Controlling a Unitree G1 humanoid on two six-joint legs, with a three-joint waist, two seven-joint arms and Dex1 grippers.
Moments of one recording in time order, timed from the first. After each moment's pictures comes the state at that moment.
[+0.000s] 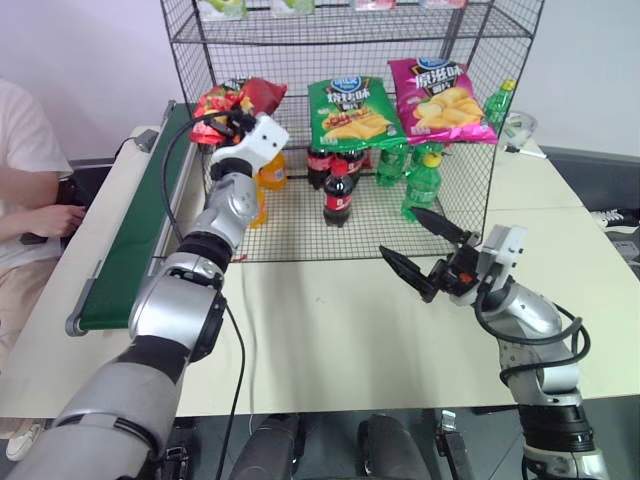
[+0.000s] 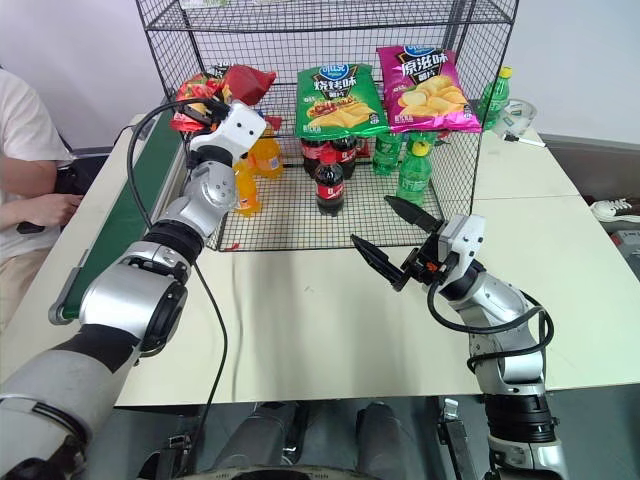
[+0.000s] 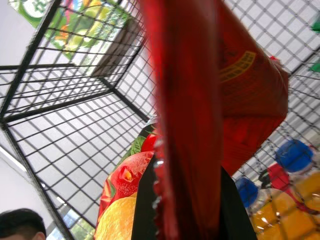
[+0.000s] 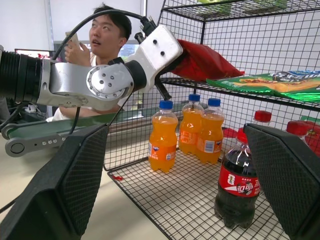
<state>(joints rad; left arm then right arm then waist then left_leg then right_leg) -1.20 0.25 -0.18 1.23 0.56 -0.27 0.52 -0.16 -0.40 -0.11 -0.19 0.52 0.00 0.86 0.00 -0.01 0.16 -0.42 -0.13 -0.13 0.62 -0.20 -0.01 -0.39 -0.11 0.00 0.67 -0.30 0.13</state>
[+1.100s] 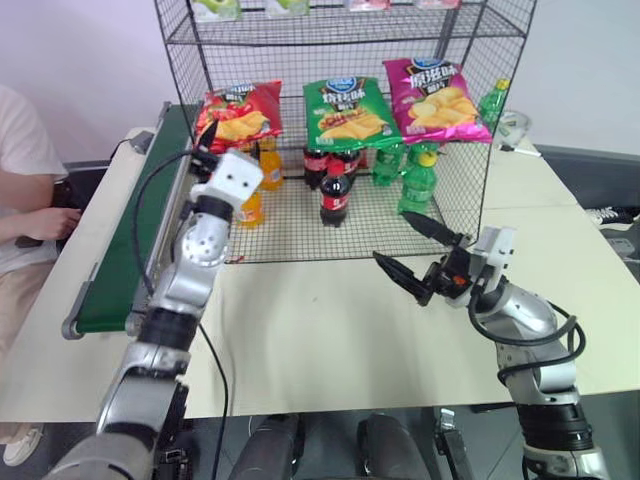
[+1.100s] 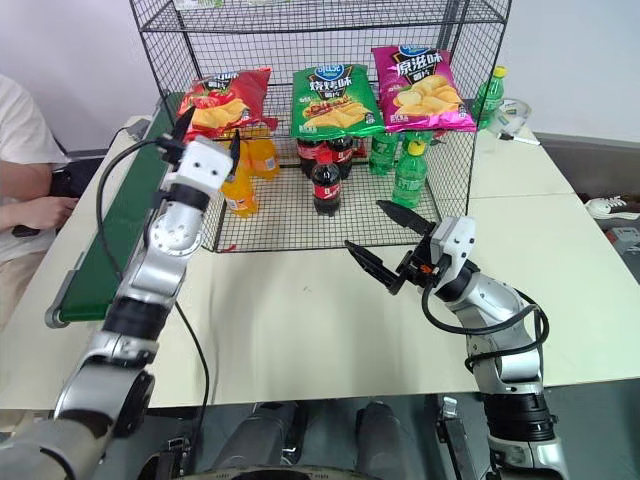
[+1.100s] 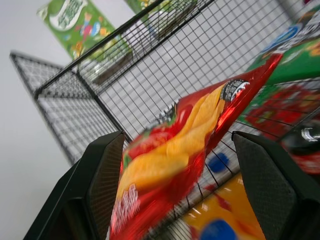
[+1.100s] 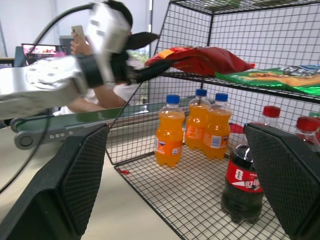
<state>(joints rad) -0.51 0.36 0.01 0.07 0.09 -0.10 -0.04 -0.16 -0.42 -0.09 -0.19 0.53 0.00 0.89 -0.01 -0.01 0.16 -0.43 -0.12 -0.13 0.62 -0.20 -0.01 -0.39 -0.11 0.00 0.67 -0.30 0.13</state>
